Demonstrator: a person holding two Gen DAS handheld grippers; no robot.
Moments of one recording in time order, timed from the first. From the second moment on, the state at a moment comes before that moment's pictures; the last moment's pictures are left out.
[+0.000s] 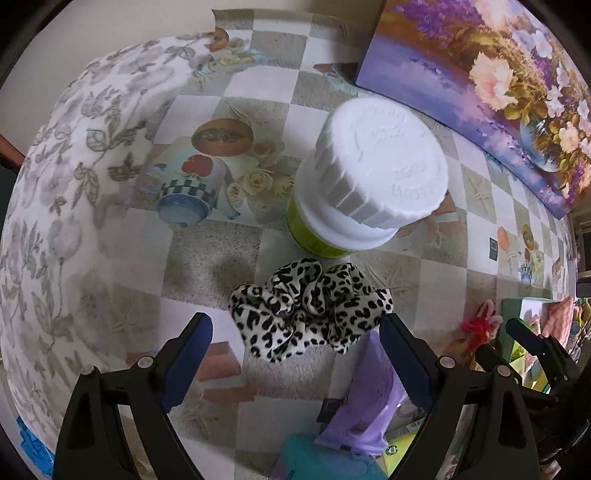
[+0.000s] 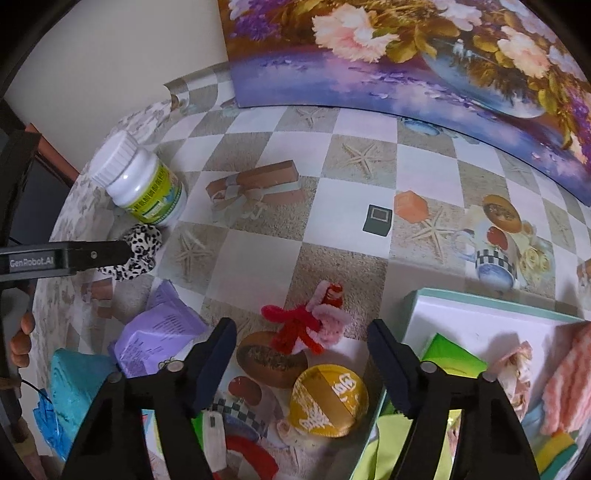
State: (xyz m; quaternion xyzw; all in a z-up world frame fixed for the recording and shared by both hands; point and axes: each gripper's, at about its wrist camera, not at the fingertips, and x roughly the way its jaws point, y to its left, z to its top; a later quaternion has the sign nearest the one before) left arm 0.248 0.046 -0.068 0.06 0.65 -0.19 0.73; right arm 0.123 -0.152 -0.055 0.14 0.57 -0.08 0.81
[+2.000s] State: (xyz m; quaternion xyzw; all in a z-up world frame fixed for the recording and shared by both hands) left arm 0.200 0.046 -0.009 0.02 0.61 -0.20 0.77; right arm 0.083 -0.161 -0.007 0.16 0.53 -0.09 0.83
